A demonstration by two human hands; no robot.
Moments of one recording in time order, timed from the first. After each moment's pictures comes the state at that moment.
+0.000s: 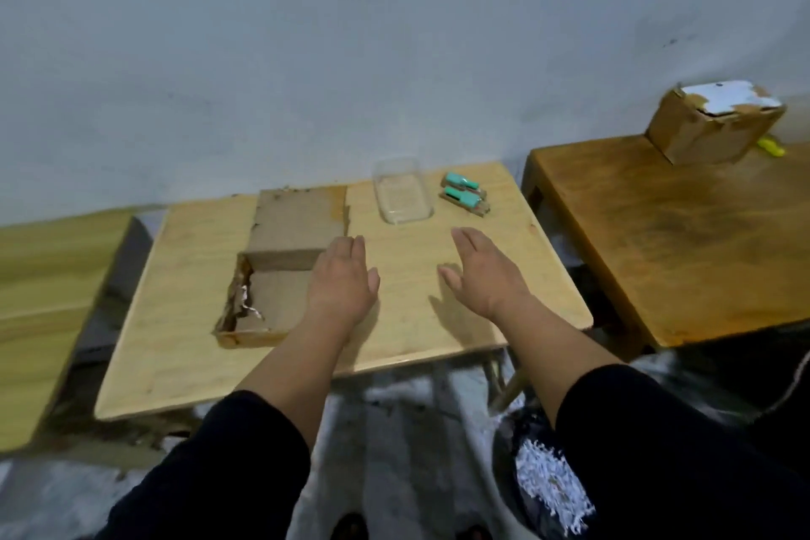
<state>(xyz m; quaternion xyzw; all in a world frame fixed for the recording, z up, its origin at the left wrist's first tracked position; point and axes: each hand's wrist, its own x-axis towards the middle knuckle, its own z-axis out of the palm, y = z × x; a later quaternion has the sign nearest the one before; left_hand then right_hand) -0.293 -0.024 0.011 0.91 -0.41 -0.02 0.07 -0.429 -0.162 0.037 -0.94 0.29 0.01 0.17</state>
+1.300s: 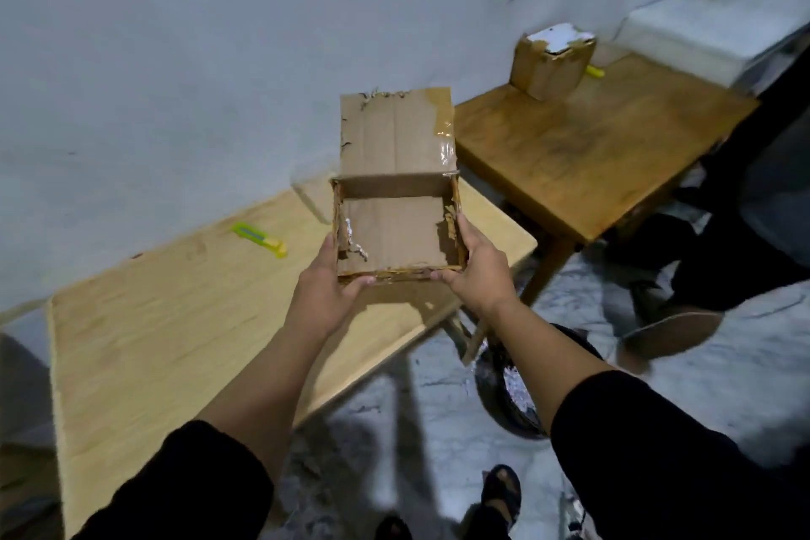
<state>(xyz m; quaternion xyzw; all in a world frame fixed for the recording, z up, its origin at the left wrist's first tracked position) -0.237 -0.003 -0.013 0.79 -0.49 -0.19 0.30 -0.435 -0.087 0.016 -0.74 0.53 -0.22 0.35</state>
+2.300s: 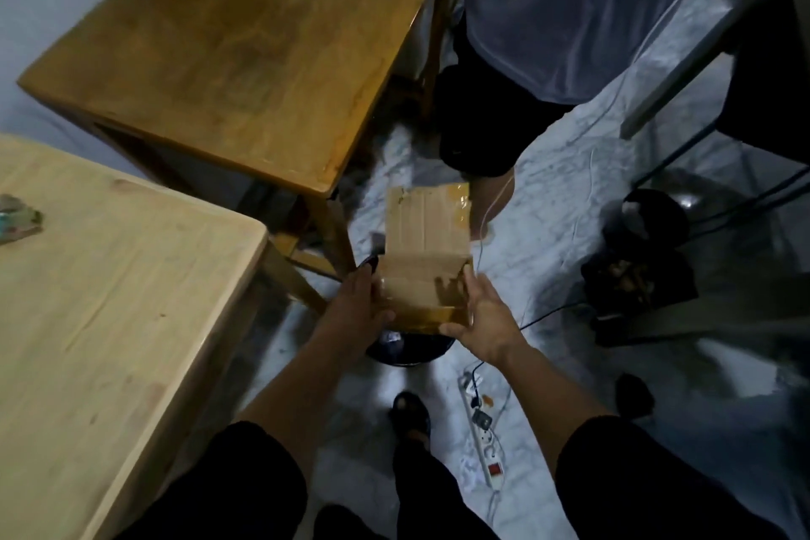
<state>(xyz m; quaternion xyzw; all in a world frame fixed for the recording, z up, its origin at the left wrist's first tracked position) -0.578 -0.184 -0.161 0.58 -0.71 -0.40 -0.01 -0.769 -0.122 -0.148 -0.51 0.76 -0.07 0.40</state>
